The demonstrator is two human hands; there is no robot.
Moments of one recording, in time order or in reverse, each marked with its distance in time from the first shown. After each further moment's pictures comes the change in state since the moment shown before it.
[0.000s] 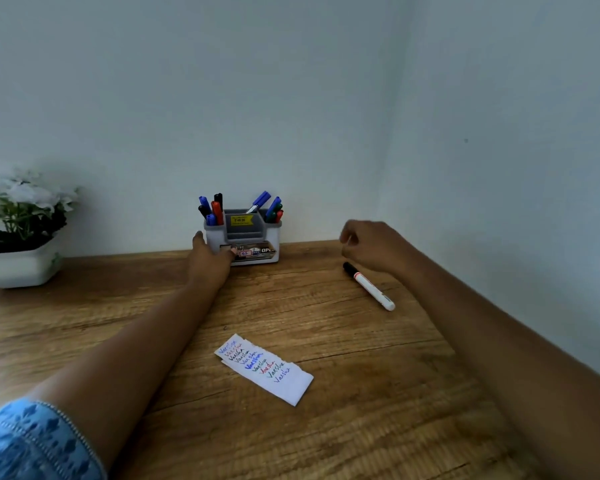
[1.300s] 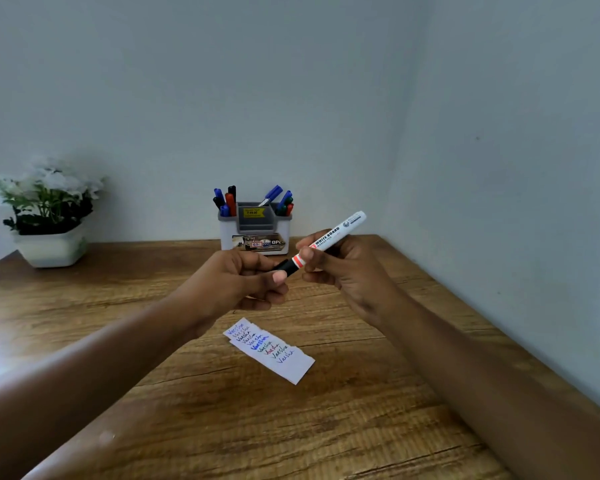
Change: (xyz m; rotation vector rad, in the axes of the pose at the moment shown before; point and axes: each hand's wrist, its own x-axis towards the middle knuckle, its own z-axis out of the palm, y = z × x) left_hand -0.125 0.050 -0.051 -0.129 -0.614 0.069; right_hand -0.071 -0.061 0.025 1.419 -0.091 -0.125
